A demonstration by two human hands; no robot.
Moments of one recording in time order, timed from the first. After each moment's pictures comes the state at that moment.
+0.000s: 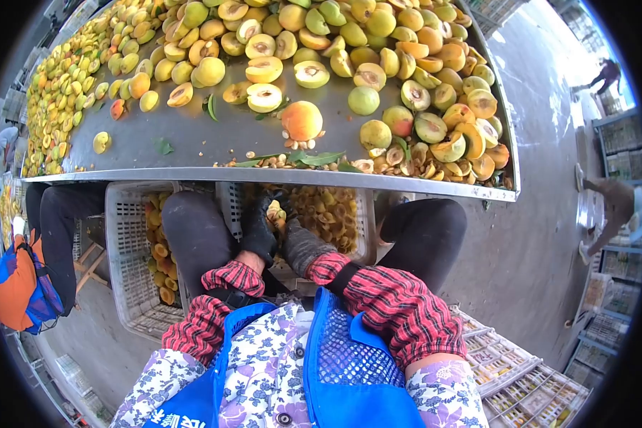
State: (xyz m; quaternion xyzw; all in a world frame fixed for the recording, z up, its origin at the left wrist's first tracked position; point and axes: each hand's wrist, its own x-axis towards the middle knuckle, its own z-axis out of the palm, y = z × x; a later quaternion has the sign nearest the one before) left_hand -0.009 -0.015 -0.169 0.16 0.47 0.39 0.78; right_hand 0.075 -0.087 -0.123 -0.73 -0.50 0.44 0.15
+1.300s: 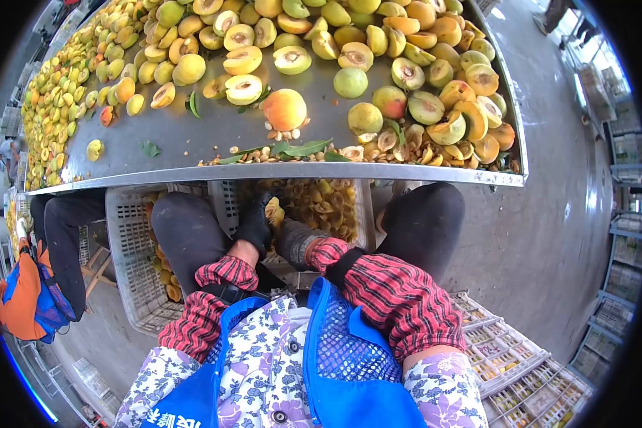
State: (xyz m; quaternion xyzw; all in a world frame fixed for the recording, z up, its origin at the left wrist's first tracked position) left_hand -0.022 -0.018 -0.188 0.72 0.50 0.19 0.44; right_hand 0.090 -0.082 -0.151 -0.52 -0.76 0.38 -0.01
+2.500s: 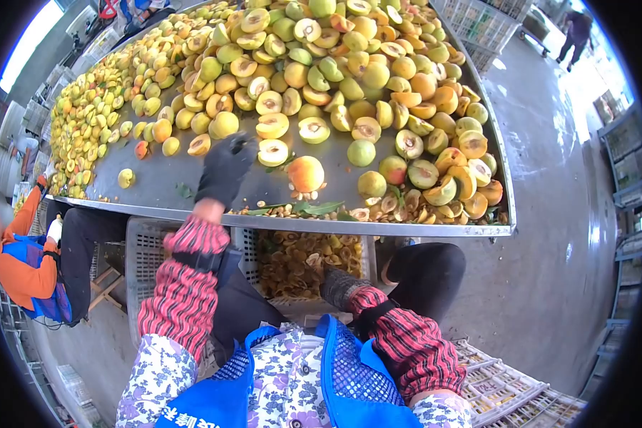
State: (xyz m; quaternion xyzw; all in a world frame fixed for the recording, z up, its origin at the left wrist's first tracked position) left_hand 0.023 0.136 0.013 0.74 0.50 0.28 0.35; right_hand 0.141 -0.108 -0.094 -0.71 -0.51 0.49 0.03
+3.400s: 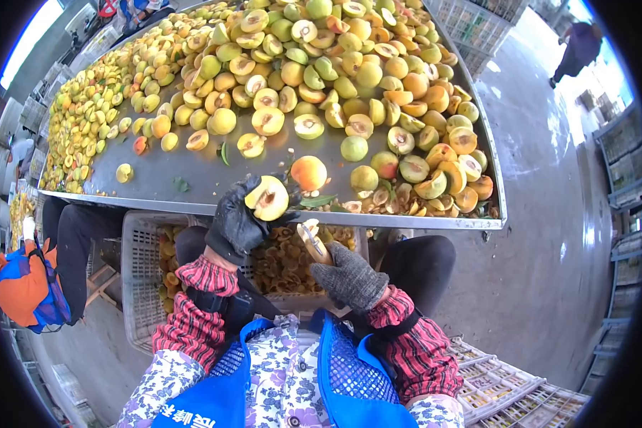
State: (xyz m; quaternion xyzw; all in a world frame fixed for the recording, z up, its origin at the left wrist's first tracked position) left_hand 0.009 0.049 -0.015 0.33 0.25 0.33 0.85; right_hand 0.158 -0.116 0.037 -0.66 -0.36 0.59 0.30
